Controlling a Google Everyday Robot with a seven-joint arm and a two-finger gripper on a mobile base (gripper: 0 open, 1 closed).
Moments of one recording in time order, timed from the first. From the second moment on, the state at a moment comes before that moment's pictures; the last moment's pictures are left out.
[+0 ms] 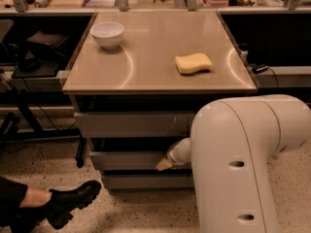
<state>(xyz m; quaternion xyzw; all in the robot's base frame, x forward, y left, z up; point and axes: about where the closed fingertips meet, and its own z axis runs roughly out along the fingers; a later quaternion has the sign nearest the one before) 0.641 -0.067 0.388 -0.43 0.86 0.05 0.28</state>
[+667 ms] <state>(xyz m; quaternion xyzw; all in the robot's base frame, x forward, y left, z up) 0.642 -0.067 0.397 -0.43 0.86 0.05 0.28</state>
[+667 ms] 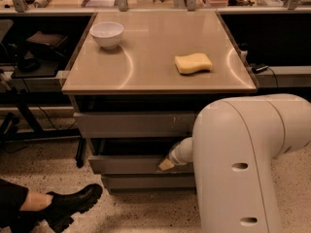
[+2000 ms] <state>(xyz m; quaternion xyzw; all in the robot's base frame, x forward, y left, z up) 0.637 -0.068 0.402 -0.43 0.85 0.07 0.29</state>
